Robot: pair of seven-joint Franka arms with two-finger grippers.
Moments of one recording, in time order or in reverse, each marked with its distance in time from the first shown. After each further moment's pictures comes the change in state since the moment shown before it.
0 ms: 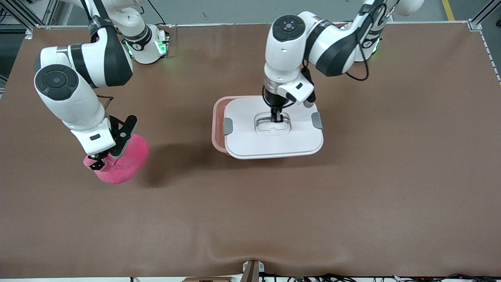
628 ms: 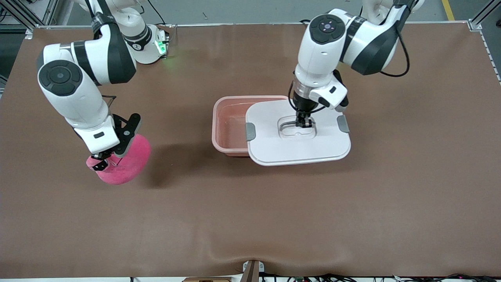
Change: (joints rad) left arm 0.105 -0.090 0.000 -0.072 0.000 -0.027 0.120; right arm 0.035 0.002 0.000 0.027 0.000 0.000 -0.001
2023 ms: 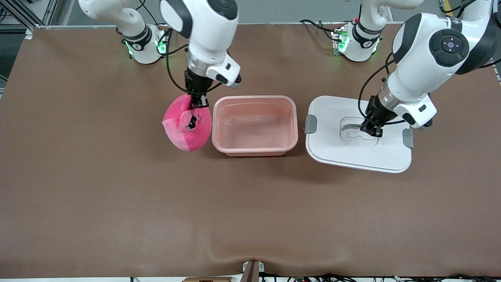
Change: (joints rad) left arm 0.338 -0.128 0.000 -0.101 -0.097 -0.106 0.588; right arm 0.532 0.093 0.006 0.225 -0.131 -0.377 -0.167
